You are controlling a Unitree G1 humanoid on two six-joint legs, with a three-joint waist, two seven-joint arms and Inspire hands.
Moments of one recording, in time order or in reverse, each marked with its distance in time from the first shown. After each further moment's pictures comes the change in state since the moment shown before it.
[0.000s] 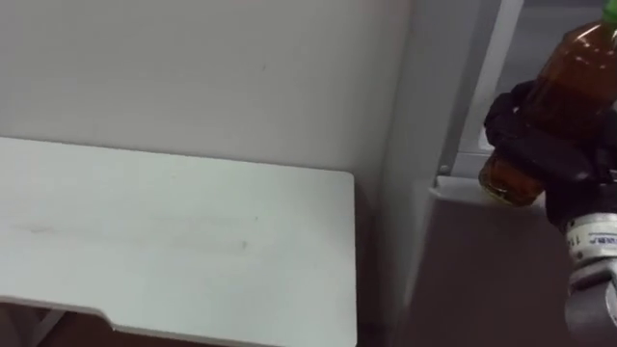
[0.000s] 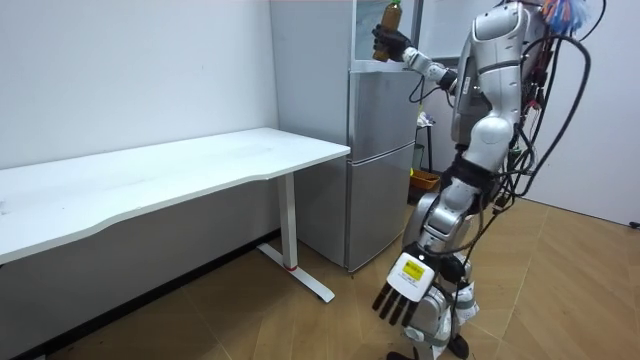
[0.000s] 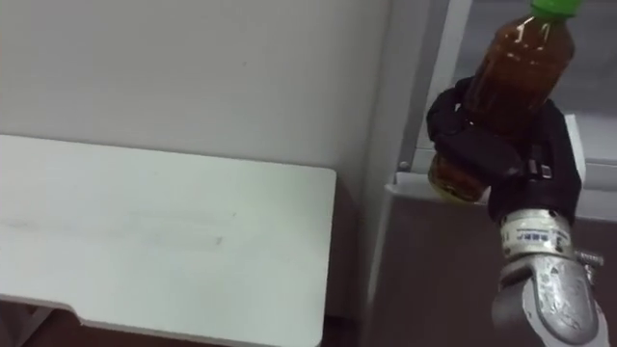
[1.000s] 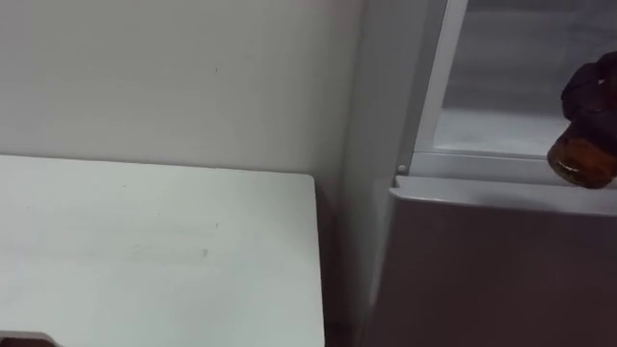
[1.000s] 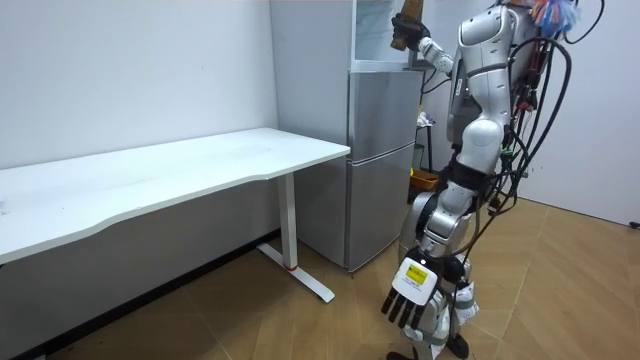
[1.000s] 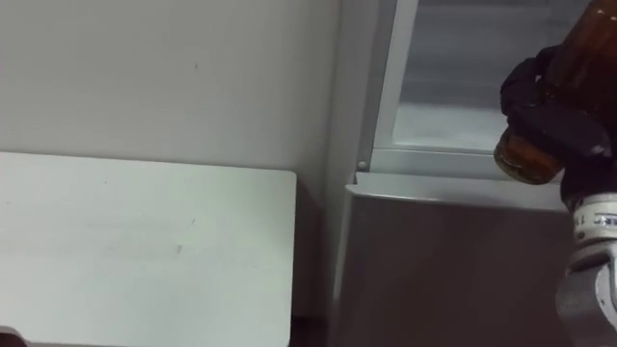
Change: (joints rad) left arm 0.062 -0.001 0.048 0.033 0.014 -0.006 -0.060; right arm 0.002 -0.102 -0.119 0.008 0.068 0.001 -0.025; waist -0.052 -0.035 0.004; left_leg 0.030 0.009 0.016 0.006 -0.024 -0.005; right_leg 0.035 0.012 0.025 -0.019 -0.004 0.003
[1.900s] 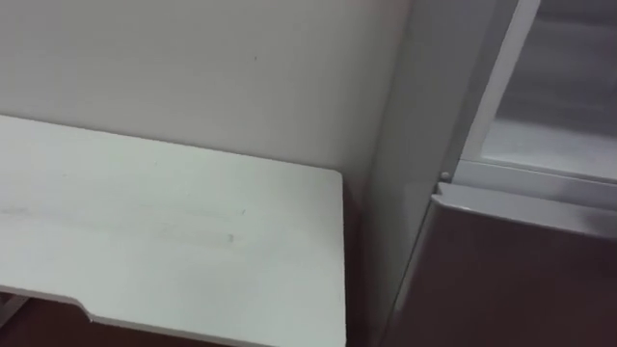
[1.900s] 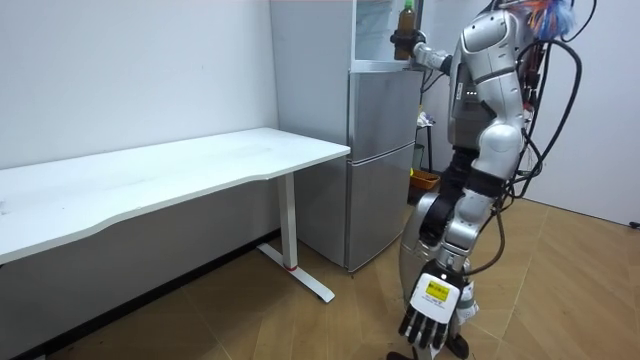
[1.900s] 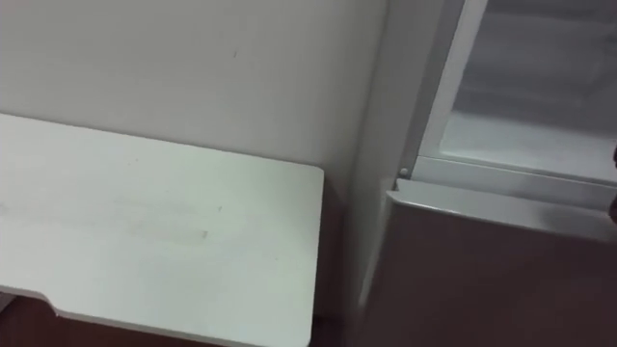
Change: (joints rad) left arm 0.040 0.055 0.069 -0.085 0.025 0.027 -0.026; right arm -0.096 -0.184 0.004 0.334 -0.059 0.098 -0.340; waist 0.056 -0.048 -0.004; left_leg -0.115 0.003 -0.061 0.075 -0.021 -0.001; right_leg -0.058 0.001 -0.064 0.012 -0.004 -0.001
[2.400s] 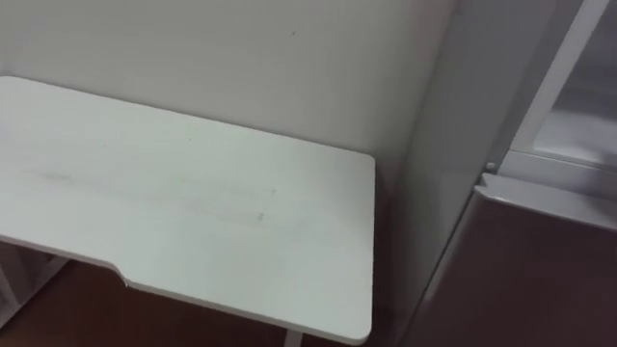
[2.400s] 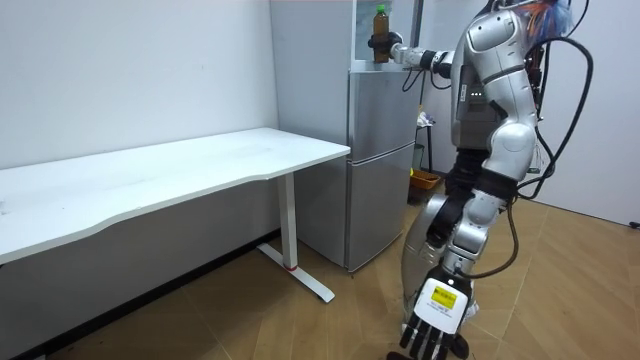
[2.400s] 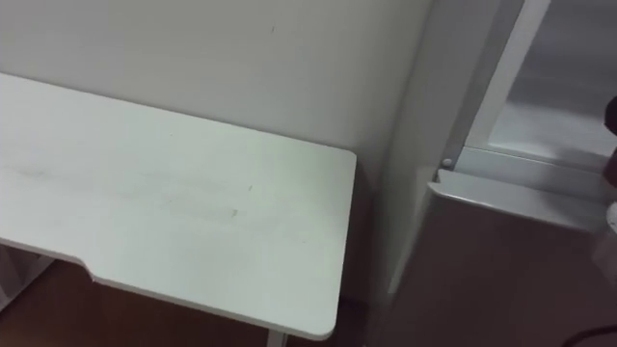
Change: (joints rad) left arm -0.014 0.060 -0.073 -0.060 0.000 0.008 0.065; right arm -0.230 -0.051 0.235 0.253 0.045 0.007 -0.112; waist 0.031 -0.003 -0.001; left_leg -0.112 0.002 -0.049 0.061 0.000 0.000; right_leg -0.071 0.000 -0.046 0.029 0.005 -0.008
